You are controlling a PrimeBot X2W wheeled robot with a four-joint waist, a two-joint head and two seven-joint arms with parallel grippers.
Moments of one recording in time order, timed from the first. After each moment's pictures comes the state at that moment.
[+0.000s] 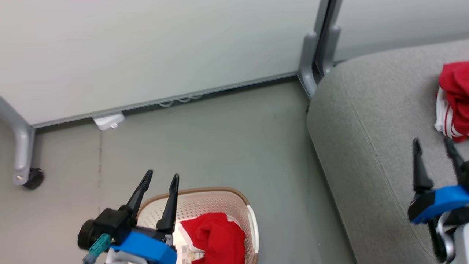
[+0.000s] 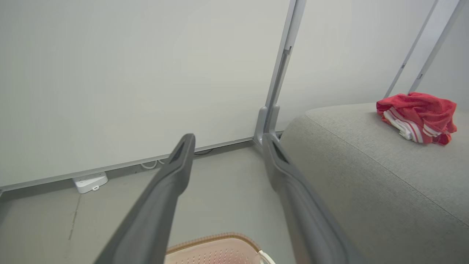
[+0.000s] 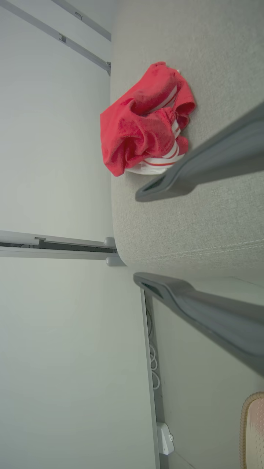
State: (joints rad) left arm -0.19 0.09 -0.24 0.27 -0.25 -0.13 -0.26; right arm -0.26 -0.24 -0.19 0.32 0.04 0.13 -0.10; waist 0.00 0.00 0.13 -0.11
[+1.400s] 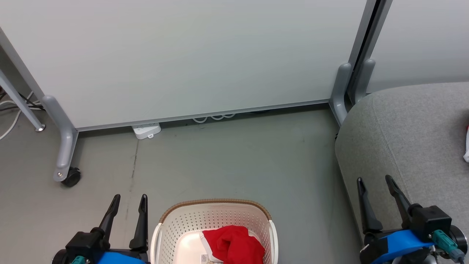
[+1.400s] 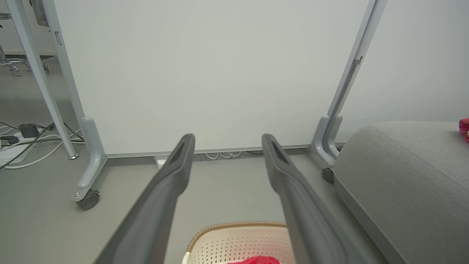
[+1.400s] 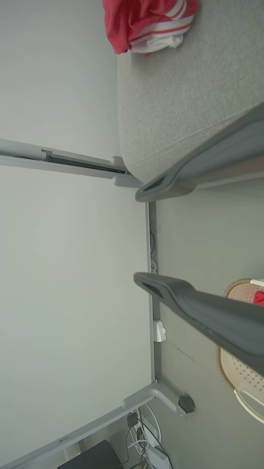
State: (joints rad) left arm -0.07 0.07 -0.06 0.28 -0.20 -0.13 -0.26; right arm 0.00 -0.06 -0.04 0.07 0.04 0.13 -0.09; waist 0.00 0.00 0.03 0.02
